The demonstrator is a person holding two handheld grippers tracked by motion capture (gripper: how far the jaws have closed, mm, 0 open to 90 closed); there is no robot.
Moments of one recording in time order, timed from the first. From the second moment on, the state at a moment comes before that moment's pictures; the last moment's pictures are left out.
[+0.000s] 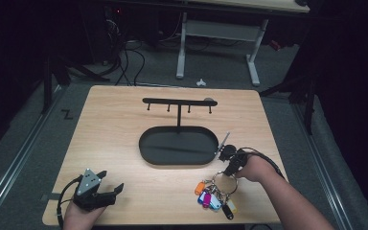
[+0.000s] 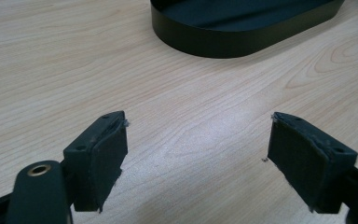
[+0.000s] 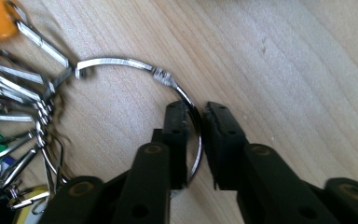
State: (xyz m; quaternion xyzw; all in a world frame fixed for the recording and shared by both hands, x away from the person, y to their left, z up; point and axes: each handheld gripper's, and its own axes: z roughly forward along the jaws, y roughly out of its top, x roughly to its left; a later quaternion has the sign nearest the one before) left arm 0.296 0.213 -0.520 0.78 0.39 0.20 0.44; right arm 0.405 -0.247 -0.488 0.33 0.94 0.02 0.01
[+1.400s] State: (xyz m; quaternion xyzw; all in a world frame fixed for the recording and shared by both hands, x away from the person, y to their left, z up) left arm 0.303 0.206 -0.520 0.79 0.39 0.18 0.45; right arm 0.398 -0.240 -0.488 0.33 0.95 0.01 0.02
